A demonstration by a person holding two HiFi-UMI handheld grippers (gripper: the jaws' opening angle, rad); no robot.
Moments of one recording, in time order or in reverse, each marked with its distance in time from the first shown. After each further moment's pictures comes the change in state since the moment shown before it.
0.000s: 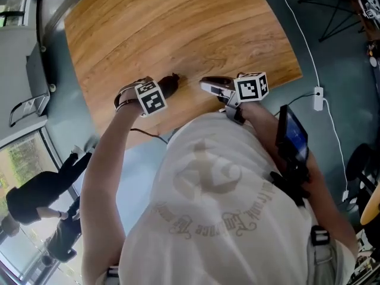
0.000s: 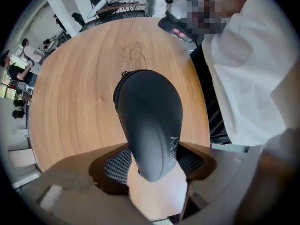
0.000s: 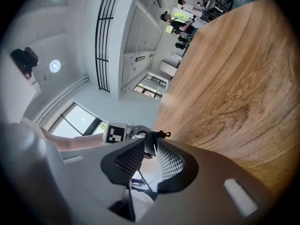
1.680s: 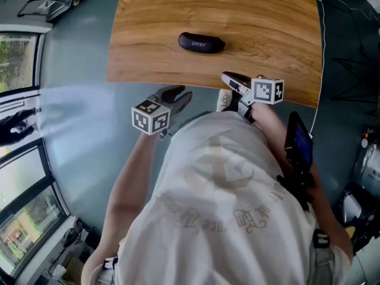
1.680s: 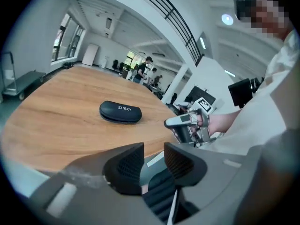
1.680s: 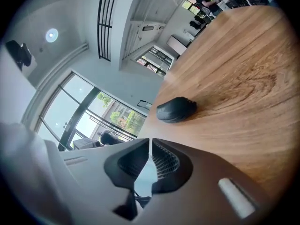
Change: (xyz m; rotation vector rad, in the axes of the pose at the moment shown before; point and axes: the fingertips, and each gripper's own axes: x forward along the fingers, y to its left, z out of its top) left arm -0.061 -0.164 0.028 -1.175 -1.232 0.050; right arm 0.015 0.010 -0.093 -0.159 0.319 -0.071
